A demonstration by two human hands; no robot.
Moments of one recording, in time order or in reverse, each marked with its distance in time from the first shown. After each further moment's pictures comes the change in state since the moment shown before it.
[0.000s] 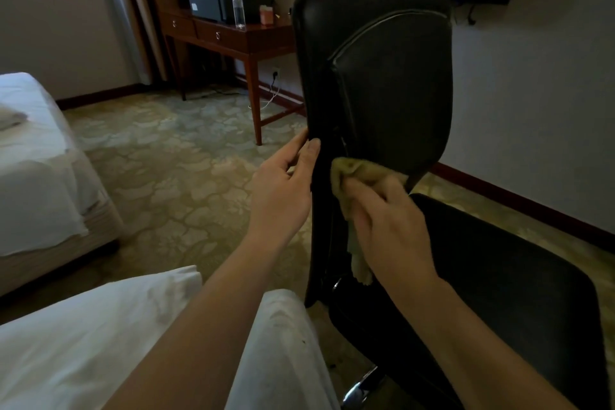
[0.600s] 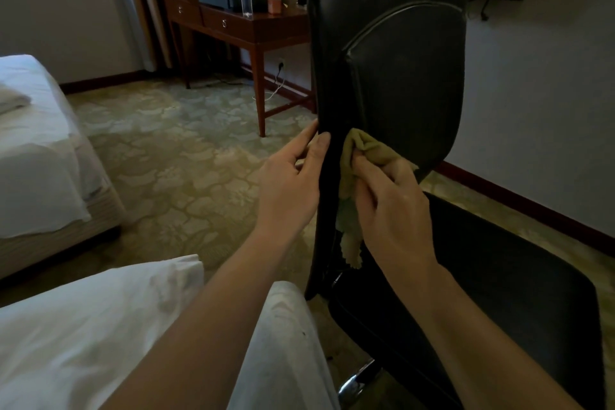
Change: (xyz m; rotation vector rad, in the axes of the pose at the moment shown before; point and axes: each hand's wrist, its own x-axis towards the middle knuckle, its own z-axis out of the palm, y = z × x) left_hand -0.002 -0.002 0.001 0.024 0.037 0.032; right_hand 0.014 -0.002 0.005 0.136 0.087 0.068
